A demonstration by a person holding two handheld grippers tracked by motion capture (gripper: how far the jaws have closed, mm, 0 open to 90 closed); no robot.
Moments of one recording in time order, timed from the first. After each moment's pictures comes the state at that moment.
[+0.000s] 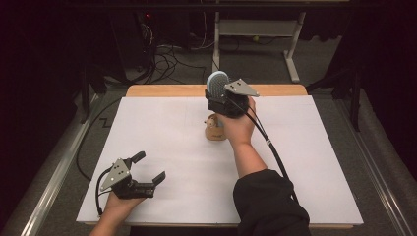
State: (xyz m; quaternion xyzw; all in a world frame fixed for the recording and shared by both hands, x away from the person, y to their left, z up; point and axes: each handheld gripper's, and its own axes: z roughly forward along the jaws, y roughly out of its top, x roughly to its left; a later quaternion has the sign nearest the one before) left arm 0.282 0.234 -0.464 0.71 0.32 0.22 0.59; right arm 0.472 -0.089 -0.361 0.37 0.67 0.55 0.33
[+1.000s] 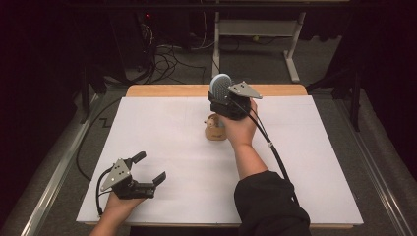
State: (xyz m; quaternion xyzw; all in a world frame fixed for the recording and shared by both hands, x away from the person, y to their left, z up) left arm 0.283 0.233 -0.465 0.71 0.31 0.22 0.59; right arm 0.472 -0.096 -0.370 0.39 0.66 0.55 0.32
